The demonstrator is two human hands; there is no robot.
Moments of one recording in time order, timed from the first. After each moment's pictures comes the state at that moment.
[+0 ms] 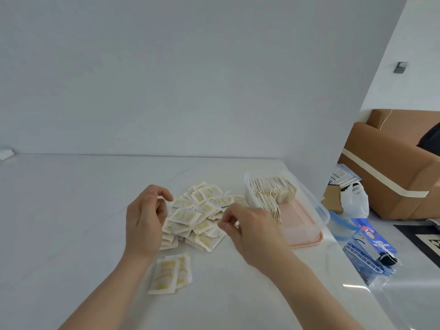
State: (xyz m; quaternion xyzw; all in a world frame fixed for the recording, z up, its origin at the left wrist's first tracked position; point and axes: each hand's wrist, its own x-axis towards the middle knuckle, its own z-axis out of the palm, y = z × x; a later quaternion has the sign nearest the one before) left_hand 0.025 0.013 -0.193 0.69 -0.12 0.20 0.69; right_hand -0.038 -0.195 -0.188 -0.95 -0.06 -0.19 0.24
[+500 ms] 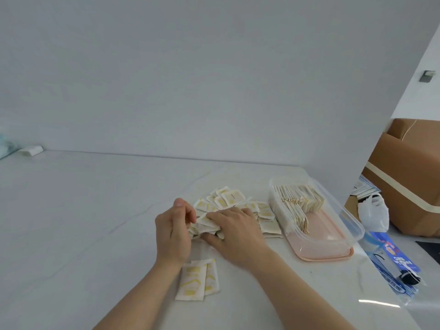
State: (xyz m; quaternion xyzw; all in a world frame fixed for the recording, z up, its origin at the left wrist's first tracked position) left_hand 0.044 0.019 -0.229 0.69 -0.11 0.23 0.68; right_hand 0.039 -0.140 -0.240 -0.97 -0.13 -0.19 0.09
